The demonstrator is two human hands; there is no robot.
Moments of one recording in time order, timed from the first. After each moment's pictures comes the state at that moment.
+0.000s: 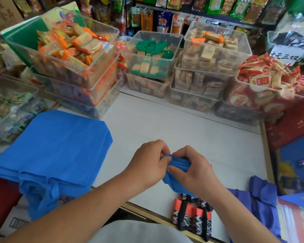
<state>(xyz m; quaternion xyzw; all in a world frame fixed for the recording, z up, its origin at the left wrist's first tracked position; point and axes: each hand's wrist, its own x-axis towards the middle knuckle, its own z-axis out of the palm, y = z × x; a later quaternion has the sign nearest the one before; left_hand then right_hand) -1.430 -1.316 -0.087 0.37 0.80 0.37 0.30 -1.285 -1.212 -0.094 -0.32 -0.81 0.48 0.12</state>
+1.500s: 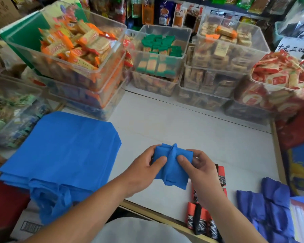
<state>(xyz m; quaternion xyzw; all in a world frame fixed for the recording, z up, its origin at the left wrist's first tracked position) -1.492 -1.350 -0.121 0.29 0.66 0.50 0.48 -1.337 -1.233 -0.118 -0.44 -0.54 0.69 0.21</state>
